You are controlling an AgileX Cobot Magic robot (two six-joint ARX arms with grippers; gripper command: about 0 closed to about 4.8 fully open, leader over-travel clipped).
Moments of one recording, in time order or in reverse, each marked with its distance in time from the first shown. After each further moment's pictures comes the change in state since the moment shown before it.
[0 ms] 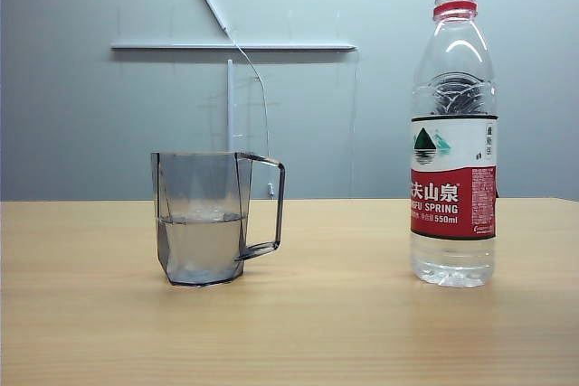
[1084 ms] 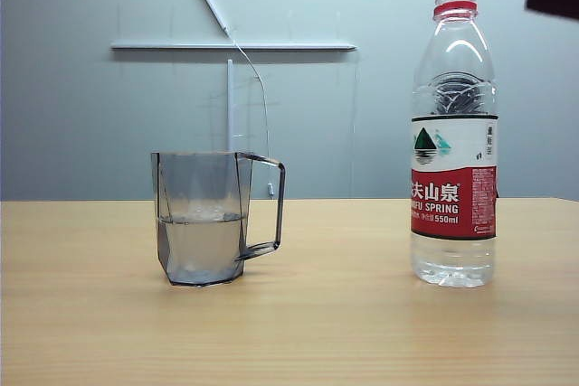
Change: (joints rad) left arm 0.000 0.000 0.000 -0.001 0.002 0.000; right arm -1.146 -0.510 0.001 -0.904 -1.315 0.258
